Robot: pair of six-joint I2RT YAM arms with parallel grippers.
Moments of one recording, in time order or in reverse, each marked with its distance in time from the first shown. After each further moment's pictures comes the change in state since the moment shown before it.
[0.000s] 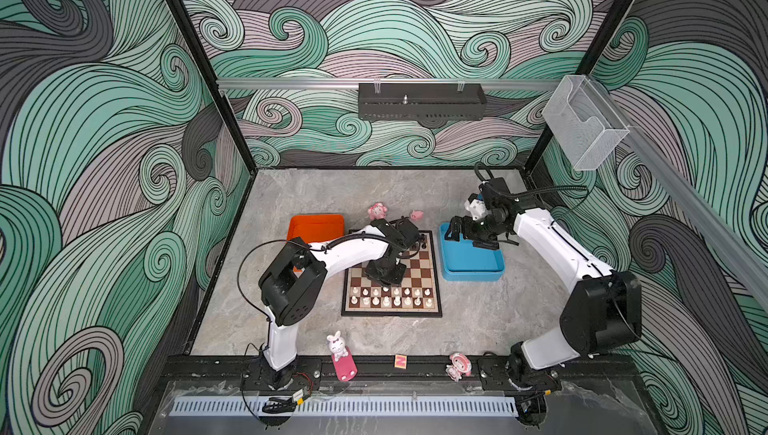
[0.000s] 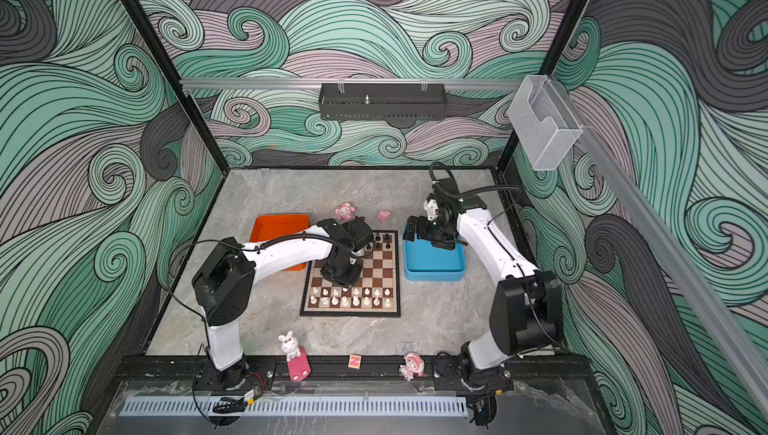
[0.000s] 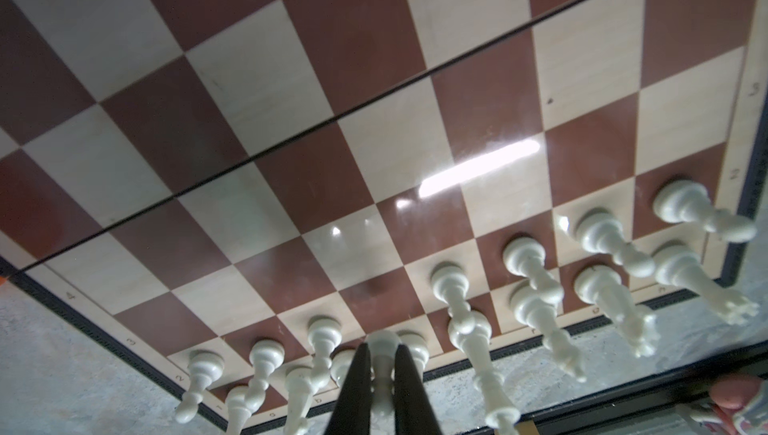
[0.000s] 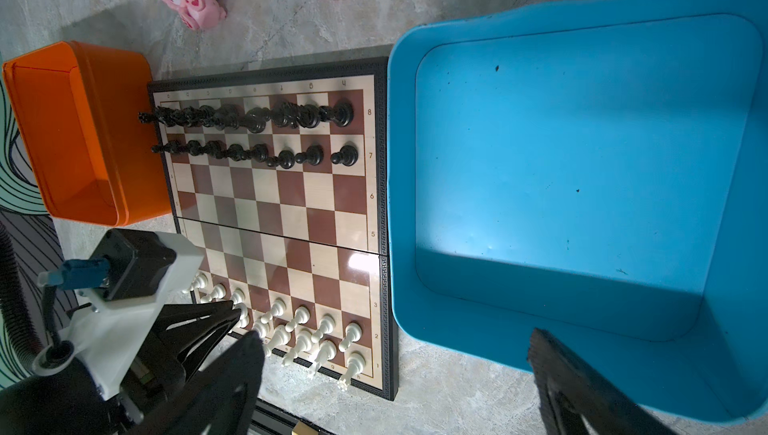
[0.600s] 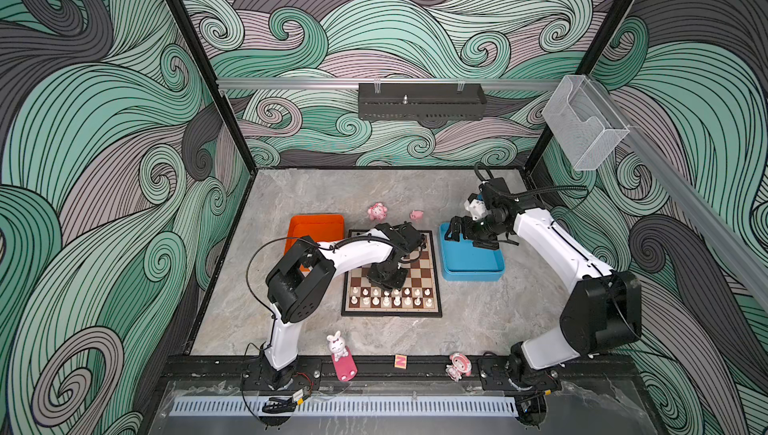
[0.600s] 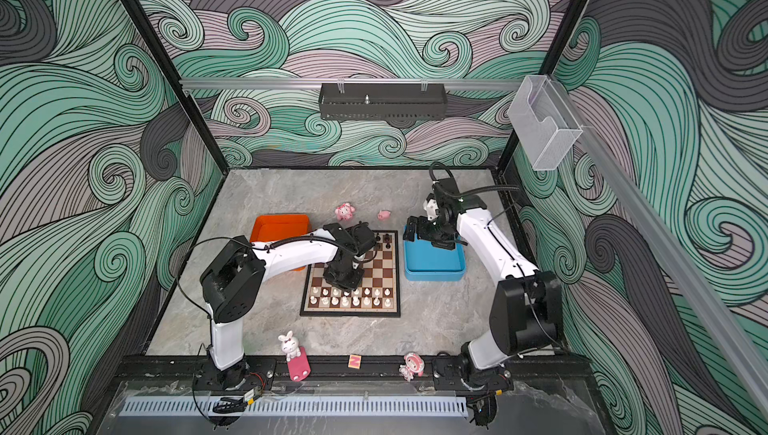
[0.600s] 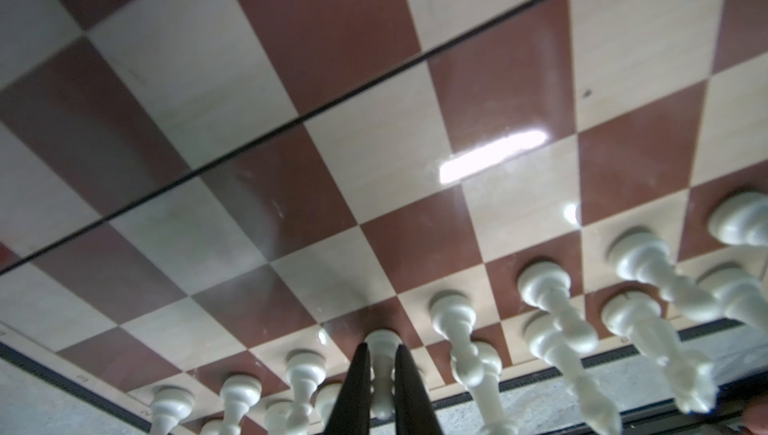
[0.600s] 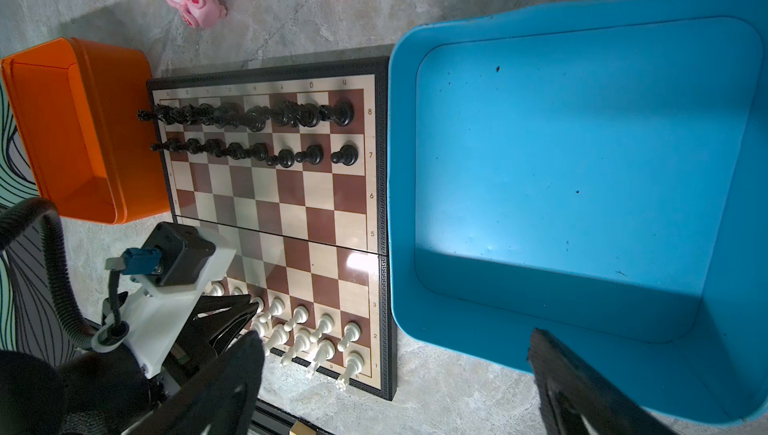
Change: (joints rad) left arm -0.012 0.042 -0.016 0.024 0.005 -0.002; right arm 0.000 0.000 -0.002 0.000 0.000 -0.008
